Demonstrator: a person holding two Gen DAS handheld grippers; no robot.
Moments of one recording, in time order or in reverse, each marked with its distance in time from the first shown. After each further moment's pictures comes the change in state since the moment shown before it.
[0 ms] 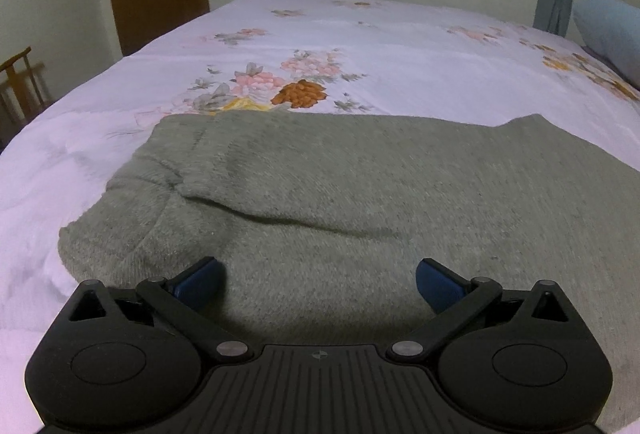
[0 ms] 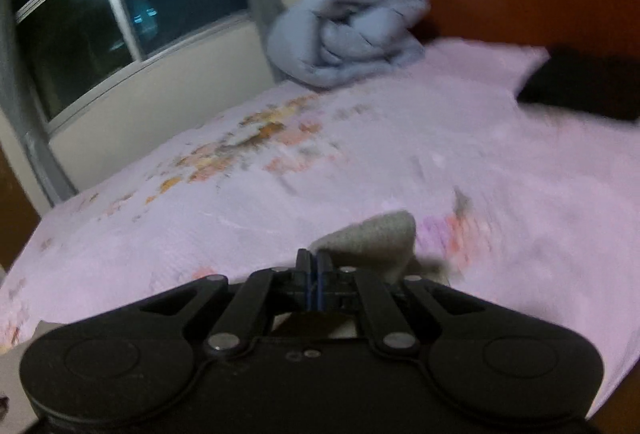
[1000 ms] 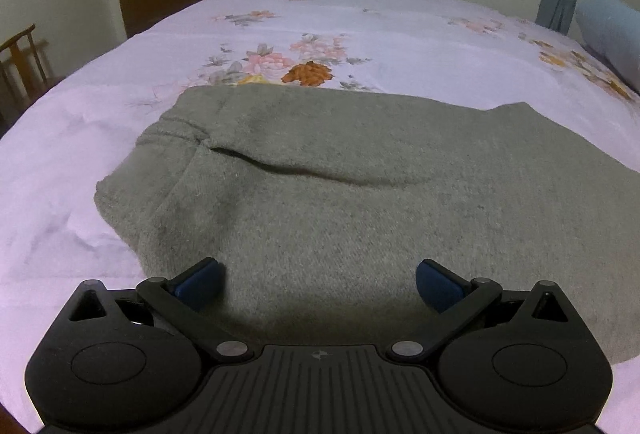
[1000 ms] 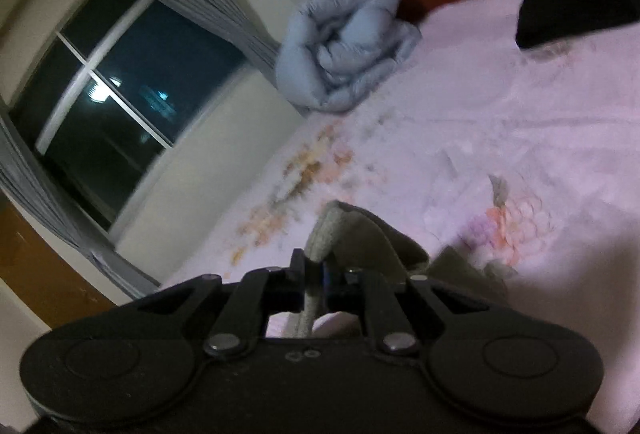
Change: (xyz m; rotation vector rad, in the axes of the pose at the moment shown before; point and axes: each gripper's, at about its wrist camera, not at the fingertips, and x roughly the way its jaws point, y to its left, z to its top) left arm -0.032 0.009 -0.018 -0.041 0.049 -0.017; right arm -0.030 -0.031 0.026 0.302 -0.086 0.236
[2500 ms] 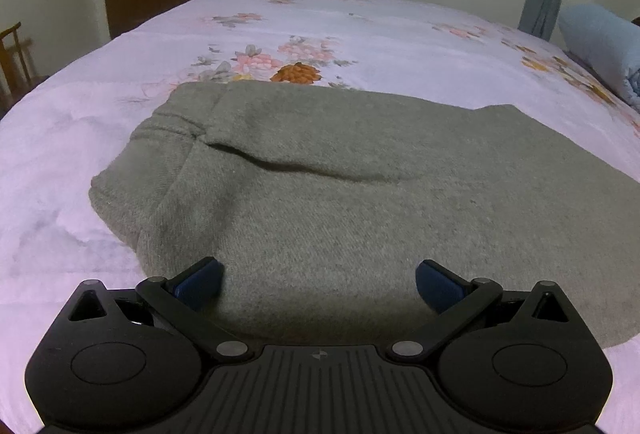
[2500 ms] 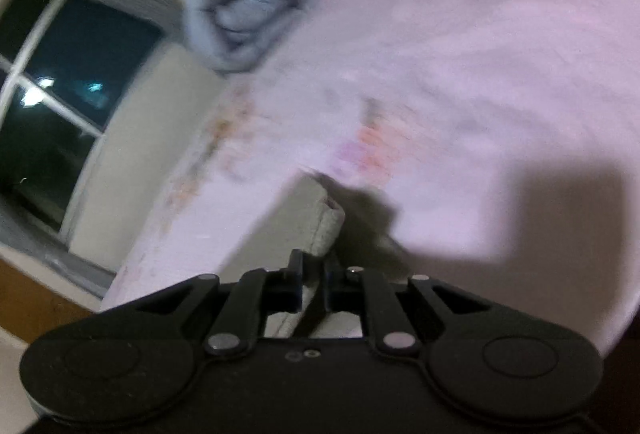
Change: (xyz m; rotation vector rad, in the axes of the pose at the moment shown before) left arm -0.003 0.012 -0.005 0.008 -0.008 -0.070; right arm 0.016 -0.096 -0.023 0.220 0.137 -0.192
